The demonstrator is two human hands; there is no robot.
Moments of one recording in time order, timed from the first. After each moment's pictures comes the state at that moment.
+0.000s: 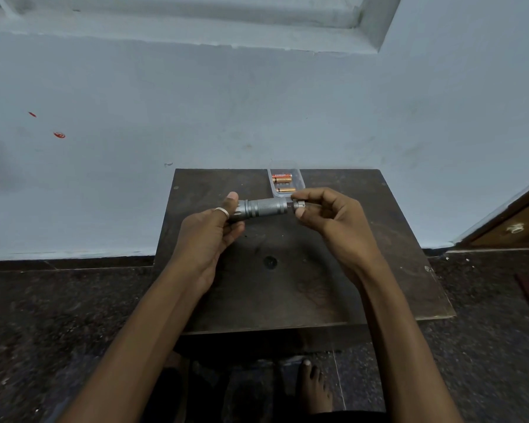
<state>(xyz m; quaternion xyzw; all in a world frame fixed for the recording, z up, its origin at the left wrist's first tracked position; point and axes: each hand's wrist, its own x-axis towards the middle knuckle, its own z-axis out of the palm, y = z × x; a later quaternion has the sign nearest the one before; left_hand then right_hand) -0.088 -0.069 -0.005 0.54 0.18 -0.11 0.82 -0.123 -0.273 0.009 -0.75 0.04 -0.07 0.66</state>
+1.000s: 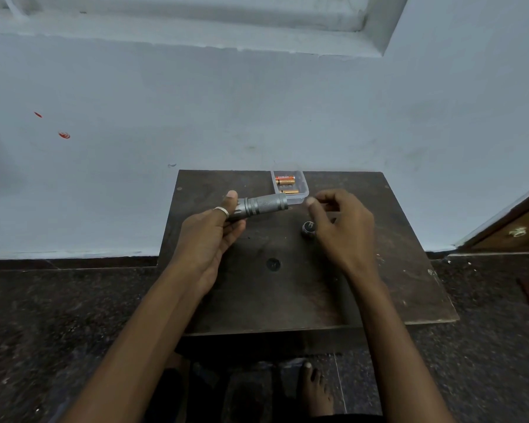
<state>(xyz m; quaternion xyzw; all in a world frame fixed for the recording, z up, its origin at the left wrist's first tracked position) -0.089 -0.067 0.001 0.52 0.19 -0.10 0.83 -0.124 -0.267 0.002 -0.89 0.11 -0.22 0.39</state>
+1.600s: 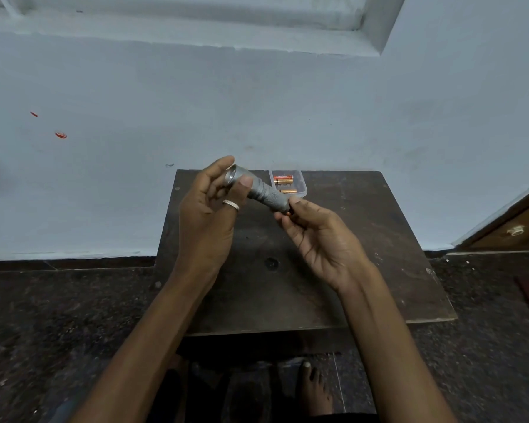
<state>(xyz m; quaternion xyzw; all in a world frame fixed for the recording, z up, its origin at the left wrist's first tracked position) -0.104 -0.080 0.026 0.65 -0.03 0.10 0.75 -0.122 -0.243 0.016 -0.38 0.15 0.08 0.91</state>
